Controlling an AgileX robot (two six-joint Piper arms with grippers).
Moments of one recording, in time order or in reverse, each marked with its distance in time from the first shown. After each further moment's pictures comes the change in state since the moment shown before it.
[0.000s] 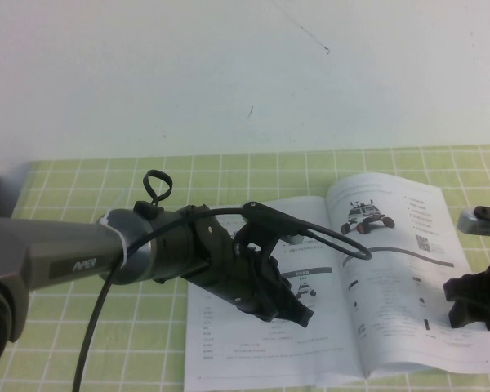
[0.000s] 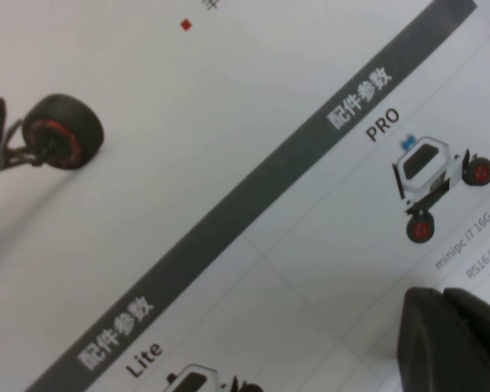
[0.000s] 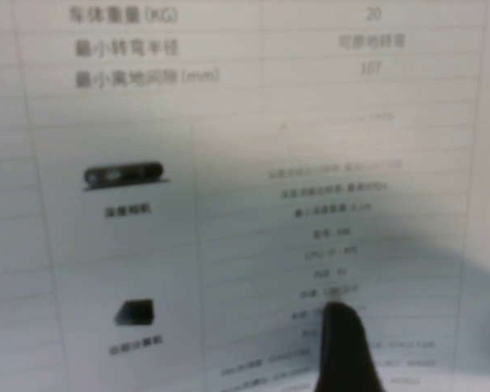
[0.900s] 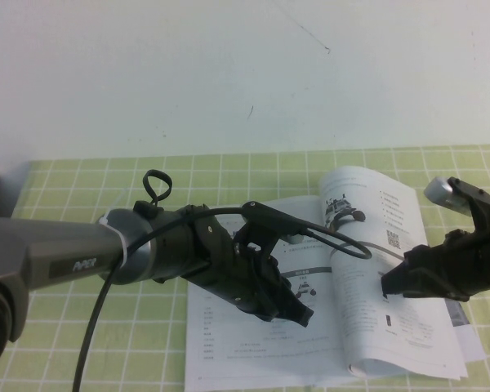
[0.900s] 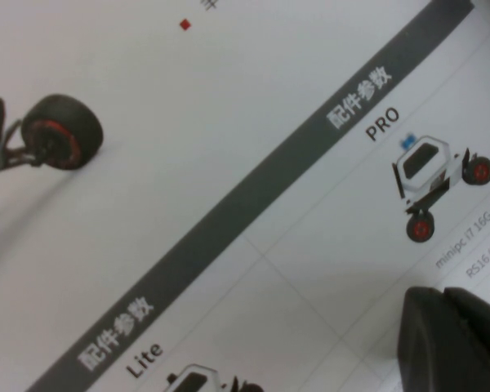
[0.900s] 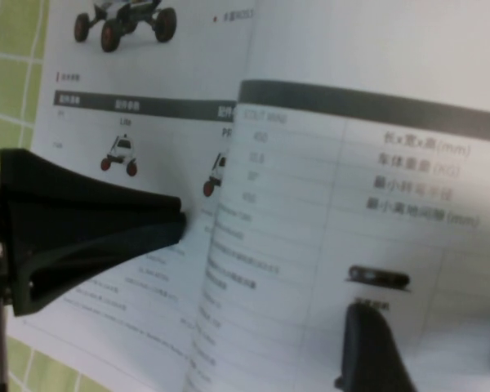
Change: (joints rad) right arm -0.001 0.017 0.002 0.831 0.110 -0.778; left arm 0.001 0.000 0.000 -0.001 0.000 0.000
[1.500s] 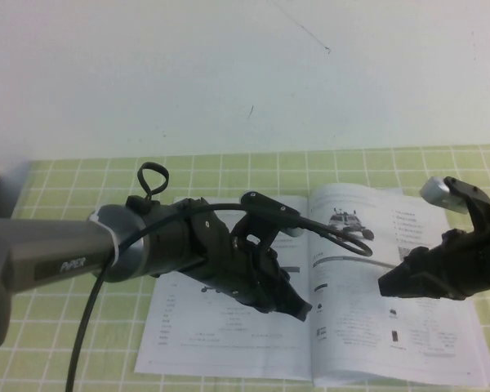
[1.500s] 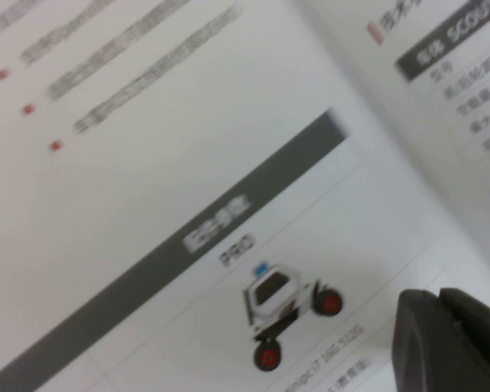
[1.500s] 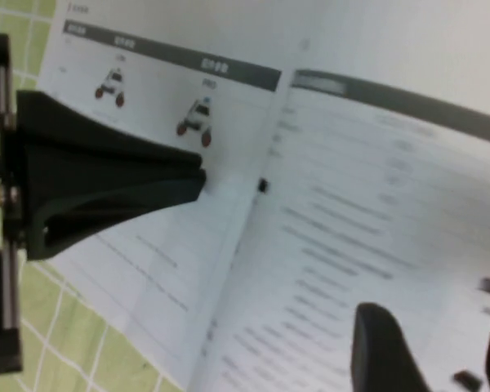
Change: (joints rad) right arm 0.000 -0.008 0.000 0.007 0.050 -0.065; left arm 0.000 -0.036 0.000 0.035 -0.008 -0.002
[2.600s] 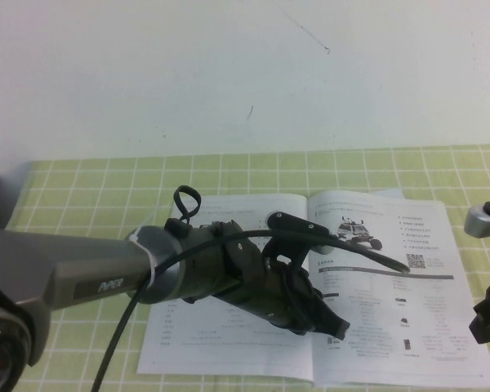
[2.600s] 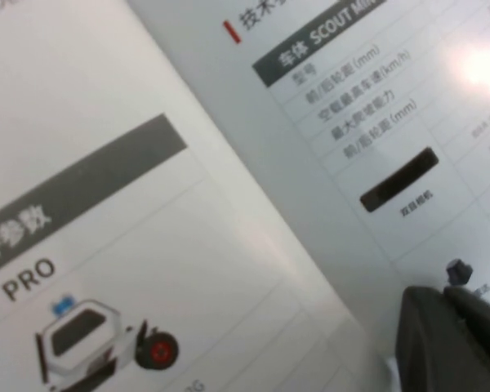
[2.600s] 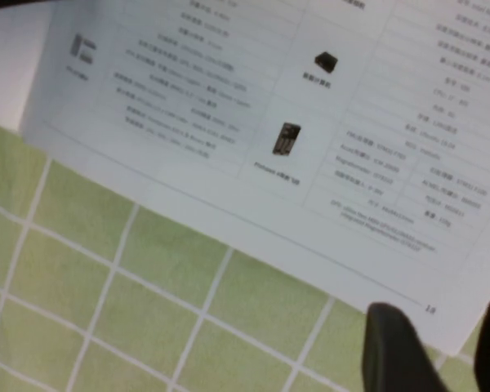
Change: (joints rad) right arm 0.000 -0.276 0.013 -0.771 0.148 0.523; left arm -0.098 0.037 0.000 -0.144 -0.047 -0.011
